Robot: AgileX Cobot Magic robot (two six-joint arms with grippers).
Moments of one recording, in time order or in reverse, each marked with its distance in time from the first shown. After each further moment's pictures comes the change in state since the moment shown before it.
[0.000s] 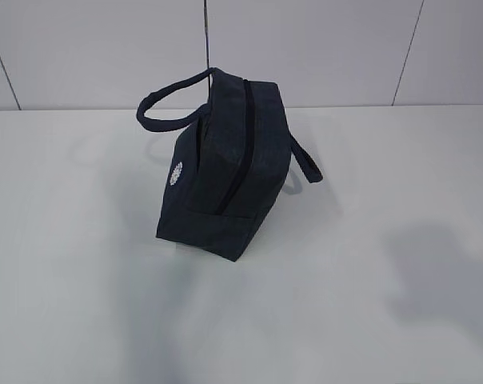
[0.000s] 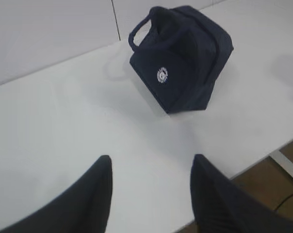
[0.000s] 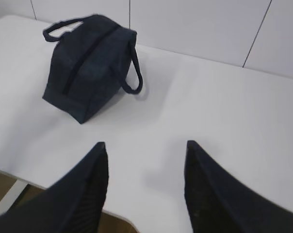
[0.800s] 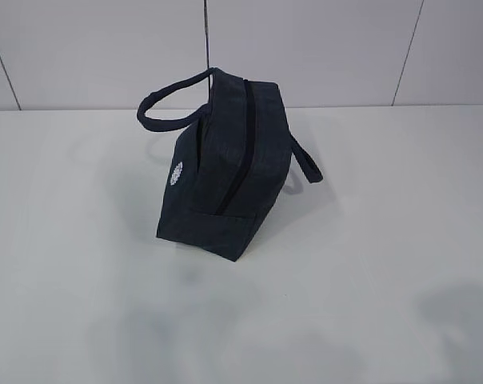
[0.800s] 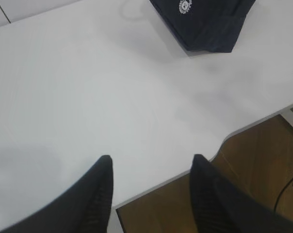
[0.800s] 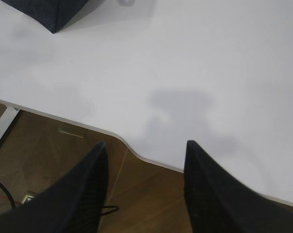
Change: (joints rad) left arm 0.000 -0.340 0.270 0.118 0.127 -0.079; right arm 0.000 -0.192 0.302 -0.099 0.105 0.039
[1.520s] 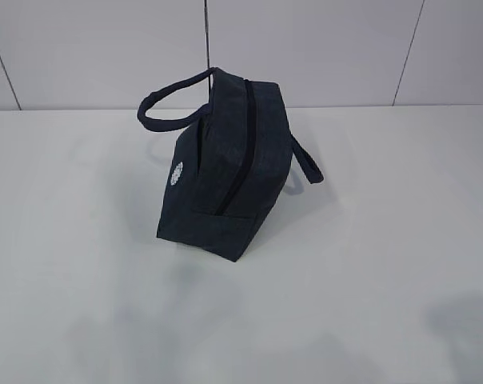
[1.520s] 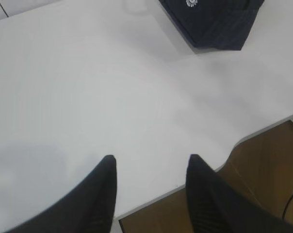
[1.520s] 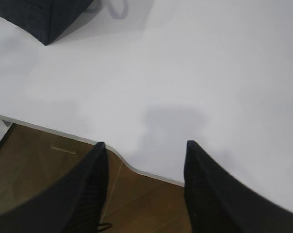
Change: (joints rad) left arm 0.000 0.000 0.135 0.011 -0.116 -0.009; right arm 0.000 -0.082 0.059 -0.016 -0.047 0.010
